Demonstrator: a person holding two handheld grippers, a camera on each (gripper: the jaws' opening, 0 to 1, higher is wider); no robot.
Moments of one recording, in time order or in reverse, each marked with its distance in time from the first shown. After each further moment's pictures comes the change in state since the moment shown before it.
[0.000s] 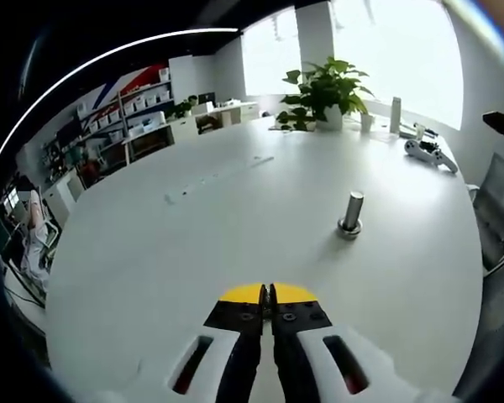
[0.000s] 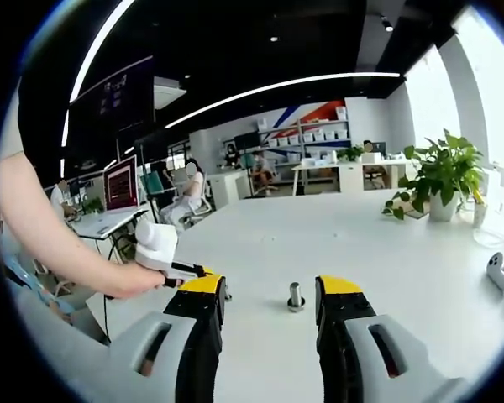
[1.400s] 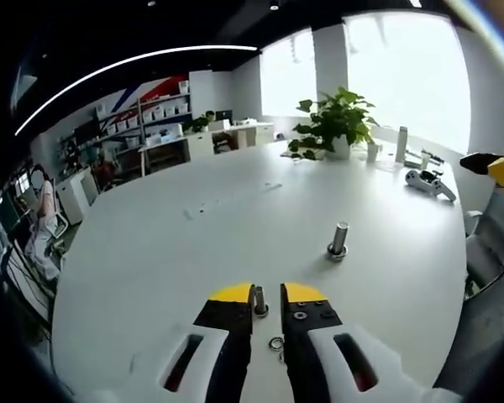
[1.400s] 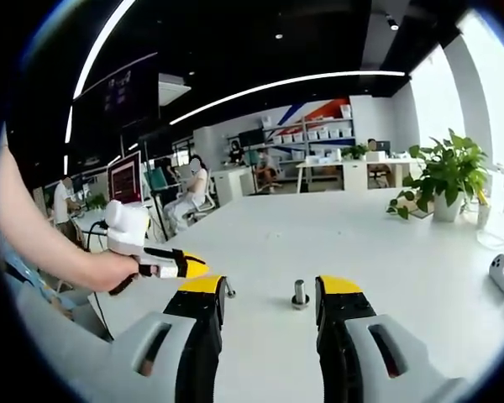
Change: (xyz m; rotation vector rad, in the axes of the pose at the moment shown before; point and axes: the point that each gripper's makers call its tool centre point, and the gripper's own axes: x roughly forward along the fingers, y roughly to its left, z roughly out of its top) left arm -0.046 -0.001 0.021 -0.090 -0.114 0.053; right arm 0.000 0.007 -0.003 -0.009 0.015 0.019
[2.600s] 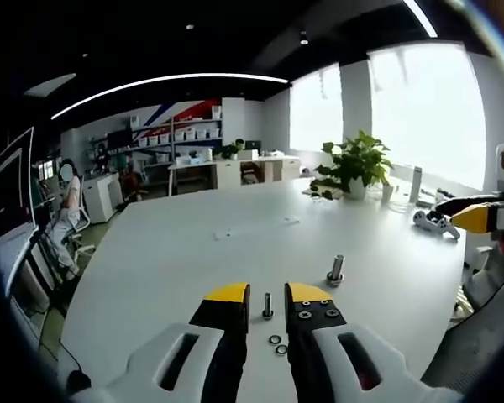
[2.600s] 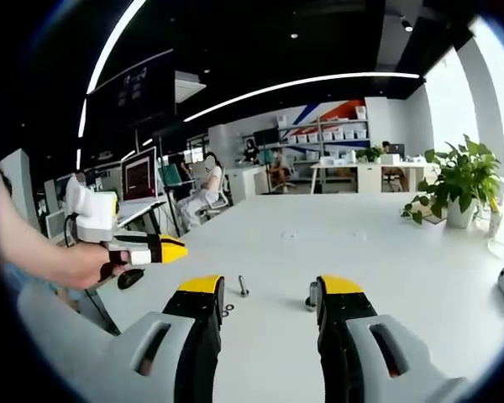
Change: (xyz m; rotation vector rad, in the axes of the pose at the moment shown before) left arm -0.076 0.000 0.020 -0.094 -0.178 0.121; right arm 0.000 0.020 0.001 -0.040 0.002 0.073
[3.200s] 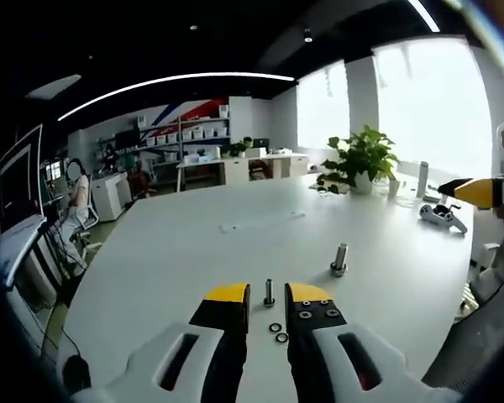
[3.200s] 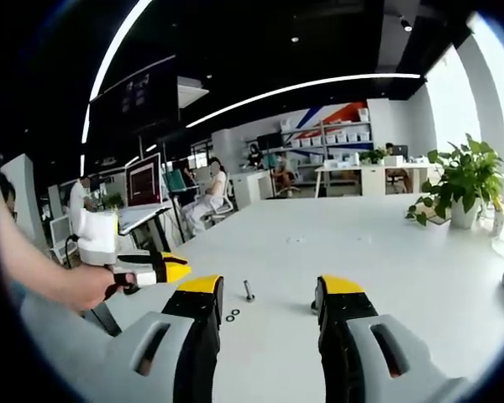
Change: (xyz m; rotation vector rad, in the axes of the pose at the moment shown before) left arm -0.005 -0.006 -0.021 0.001 0.014 0.057; right arm -0.002 0.002 0.006 0.023 -0.028 0.022
